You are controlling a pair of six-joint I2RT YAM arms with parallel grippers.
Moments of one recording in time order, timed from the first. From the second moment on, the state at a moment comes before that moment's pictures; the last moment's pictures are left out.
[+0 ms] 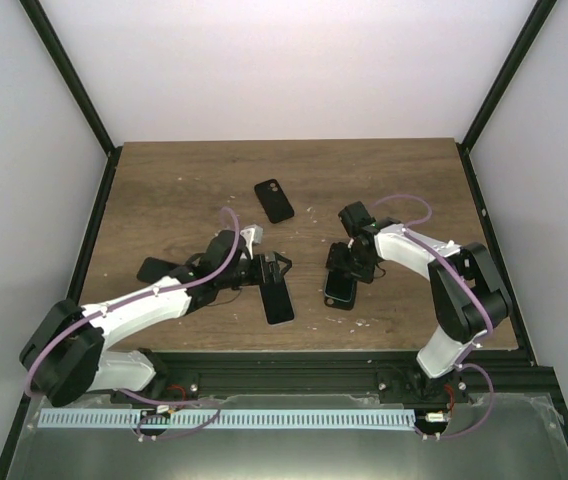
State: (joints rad) left arm -0.75 1.29 0.66 0.03 0.21 -0.79; right arm 0.45 1.66 0.99 -0.64 -0.14 0.71
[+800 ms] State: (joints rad) left arm -0.75 1.30 0.66 0.03 0.23 -0.80; right arm 0.45 1.60 0.96 -0.67 -0.16 0.68
